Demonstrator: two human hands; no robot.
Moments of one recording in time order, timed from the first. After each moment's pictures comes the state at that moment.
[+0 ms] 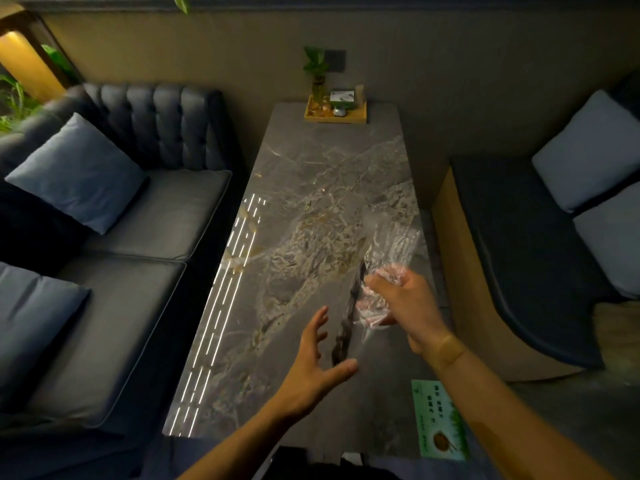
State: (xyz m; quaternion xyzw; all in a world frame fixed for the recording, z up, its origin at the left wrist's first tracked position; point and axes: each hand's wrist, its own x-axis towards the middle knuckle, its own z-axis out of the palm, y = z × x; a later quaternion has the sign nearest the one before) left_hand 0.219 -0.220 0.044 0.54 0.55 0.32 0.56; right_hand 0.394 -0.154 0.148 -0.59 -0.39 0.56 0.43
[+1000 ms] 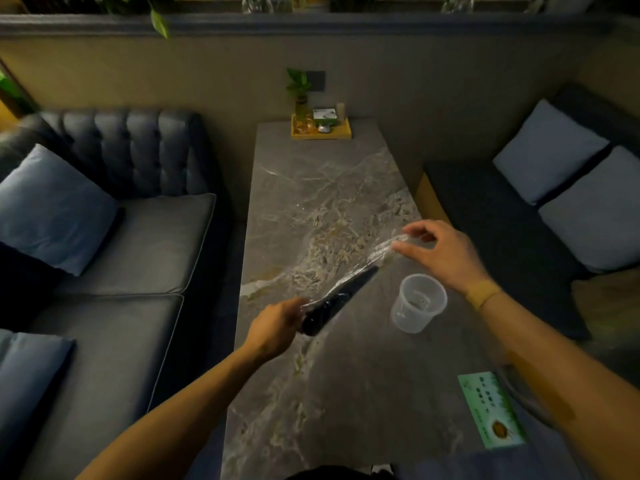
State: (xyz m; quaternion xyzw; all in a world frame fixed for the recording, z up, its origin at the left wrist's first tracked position) left_hand 0.044 -0.101 0.053 0.76 0.56 0.15 0.30; right_hand 0.351 -0.095 0.177 -0.68 -0.62 0.22 0.32
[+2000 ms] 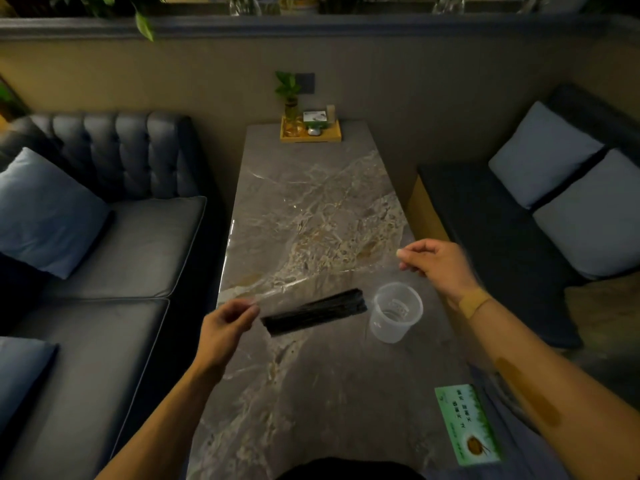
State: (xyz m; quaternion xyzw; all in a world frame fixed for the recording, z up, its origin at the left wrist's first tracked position) left_hand 0.036 -0.099 0.037 0.46 0.58 0.46 0.49; right_hand 0.410 -0.083 0.150 -0.65 -0.48 0.40 0.43
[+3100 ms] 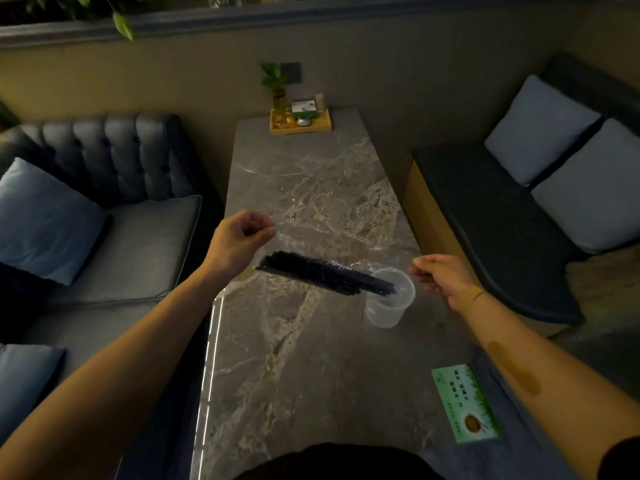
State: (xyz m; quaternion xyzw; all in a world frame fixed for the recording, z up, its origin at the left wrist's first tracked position) left_hand 0.092 -0.014 0.148 0.67 0.52 0.39 0.36; right_hand 0.449 -0.096 0.091 -0.72 -0.29 0.48 0.41
